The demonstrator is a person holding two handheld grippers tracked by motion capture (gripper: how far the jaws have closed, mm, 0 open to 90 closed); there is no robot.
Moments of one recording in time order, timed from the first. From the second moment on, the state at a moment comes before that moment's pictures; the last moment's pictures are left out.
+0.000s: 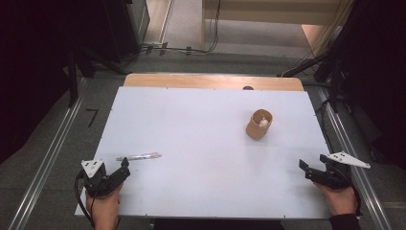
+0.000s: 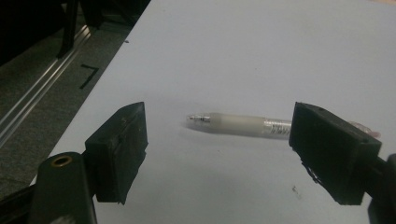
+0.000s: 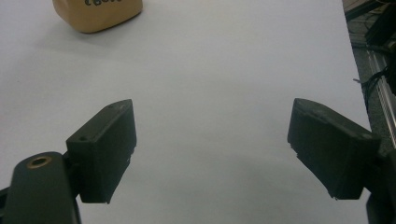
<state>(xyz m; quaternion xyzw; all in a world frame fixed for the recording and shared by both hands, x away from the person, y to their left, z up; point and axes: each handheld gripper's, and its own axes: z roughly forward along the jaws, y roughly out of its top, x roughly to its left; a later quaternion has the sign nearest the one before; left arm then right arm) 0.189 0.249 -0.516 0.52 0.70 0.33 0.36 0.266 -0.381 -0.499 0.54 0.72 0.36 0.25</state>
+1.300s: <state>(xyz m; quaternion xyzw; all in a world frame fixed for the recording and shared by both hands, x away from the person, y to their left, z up) 0.197 0.251 -0.517 0.56 0.67 0.32 0.36 0.266 -0.378 -0.502 0.53 0.73 0.36 0.24</state>
